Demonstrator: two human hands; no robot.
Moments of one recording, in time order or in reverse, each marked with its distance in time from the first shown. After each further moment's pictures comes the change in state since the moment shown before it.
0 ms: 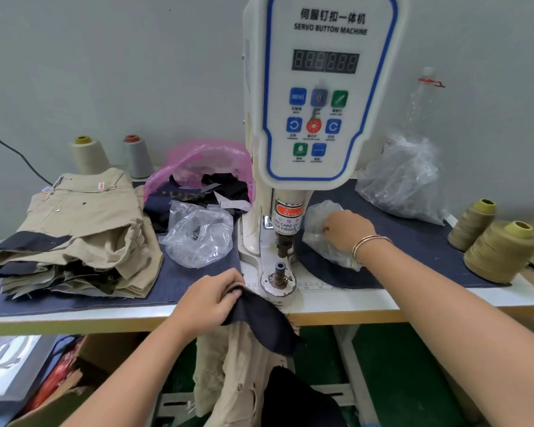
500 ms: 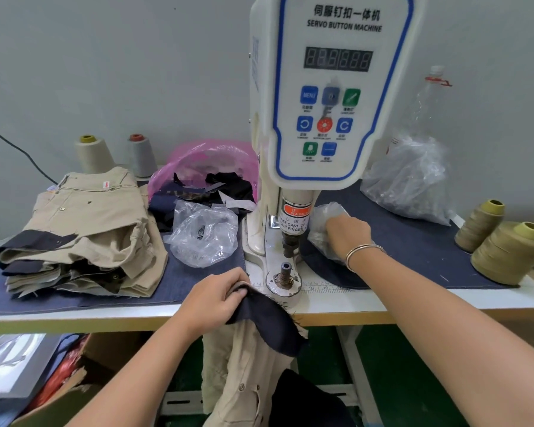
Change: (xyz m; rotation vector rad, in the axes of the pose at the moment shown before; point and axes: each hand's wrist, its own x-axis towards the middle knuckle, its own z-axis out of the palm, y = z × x) left_hand 0.003 -0.003 0.001 -0.015 -0.020 -0.029; right_hand 0.004 -0.008 0.019 -0.199 0.107 -0.017
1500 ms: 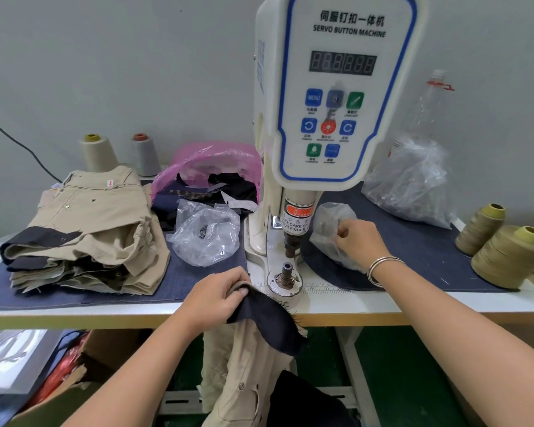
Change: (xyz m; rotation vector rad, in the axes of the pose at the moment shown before) left_hand 0.001 -0.001 0.001 -0.042 0.003 -0.010; right_hand -0.008 0.031 0.027 0.582 0.346 -0.118
